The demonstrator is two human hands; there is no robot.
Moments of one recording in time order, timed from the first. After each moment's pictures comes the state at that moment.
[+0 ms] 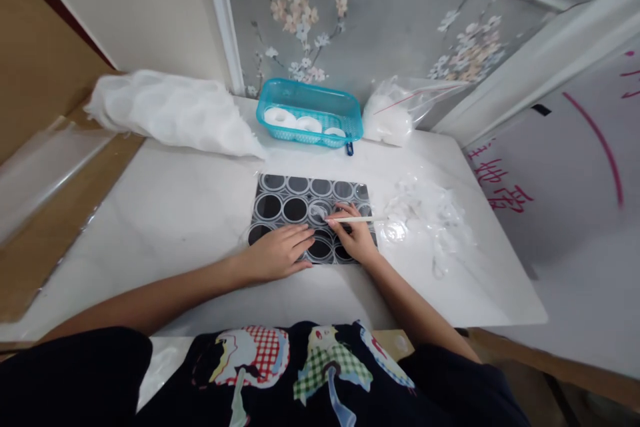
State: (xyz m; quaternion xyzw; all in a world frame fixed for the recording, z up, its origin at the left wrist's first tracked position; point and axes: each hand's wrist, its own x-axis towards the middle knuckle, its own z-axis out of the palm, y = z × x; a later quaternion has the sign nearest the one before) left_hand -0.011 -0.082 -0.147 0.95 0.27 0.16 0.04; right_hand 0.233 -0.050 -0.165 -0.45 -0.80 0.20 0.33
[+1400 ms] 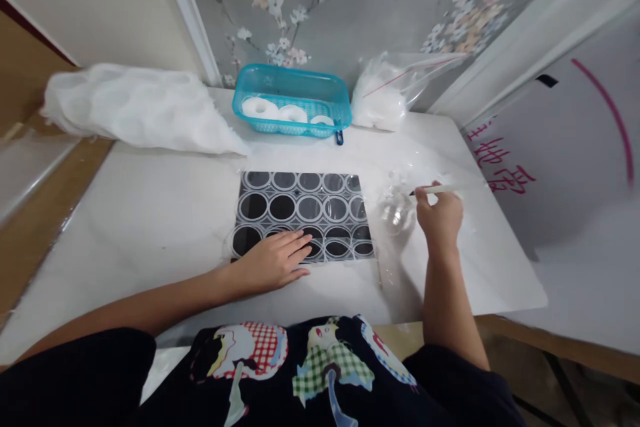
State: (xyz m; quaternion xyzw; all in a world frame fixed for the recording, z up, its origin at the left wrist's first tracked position) left_hand 0.002 -0.089 -0.141 0.96 0.25 0.14 0.03; right_hand 0.373 -0.019 -0.128 -0.75 -0.55 -0.04 0.38
